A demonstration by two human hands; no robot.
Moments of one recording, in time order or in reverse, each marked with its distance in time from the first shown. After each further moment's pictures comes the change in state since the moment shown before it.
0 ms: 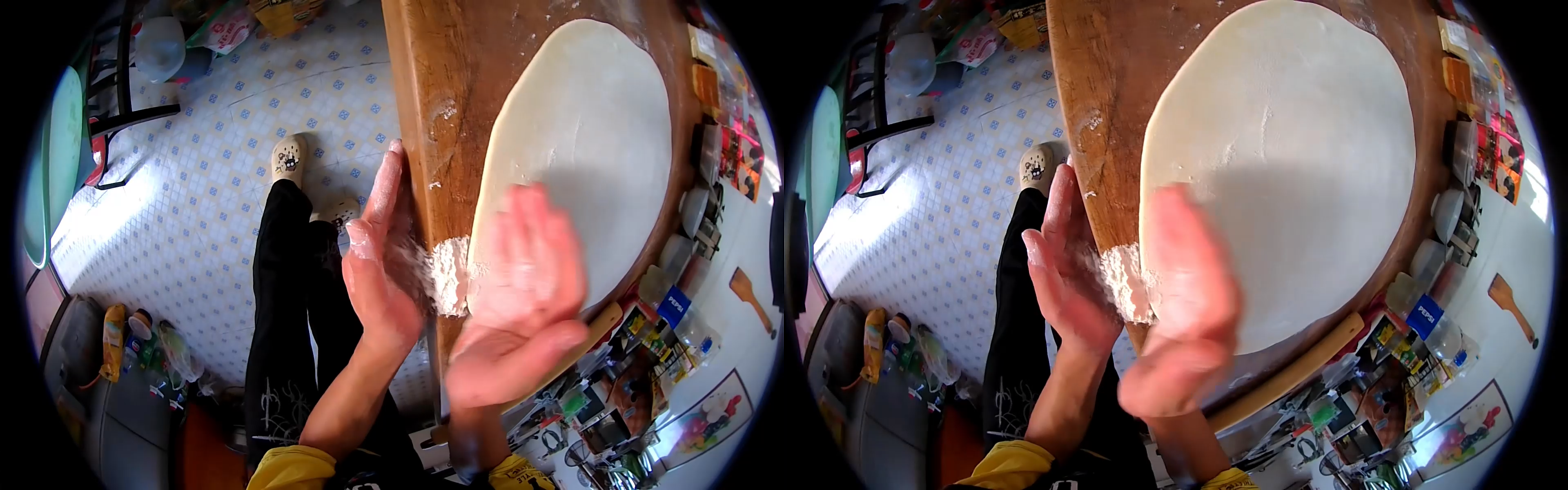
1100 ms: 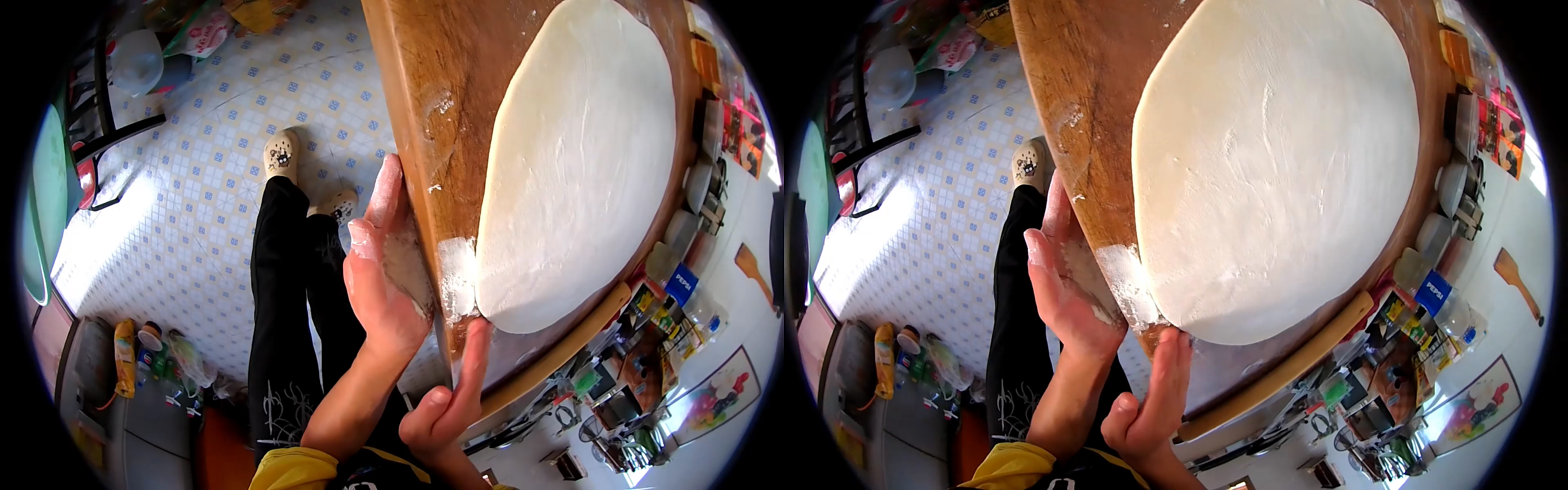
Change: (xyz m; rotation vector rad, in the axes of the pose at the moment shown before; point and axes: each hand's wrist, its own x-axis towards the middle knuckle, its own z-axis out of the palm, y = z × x) left_hand 0.000 -0.001 -0.001 -0.119 0.006 -0.137; right_hand -0.114 -0.021 -0.033 -0.785 -0.150 0.091
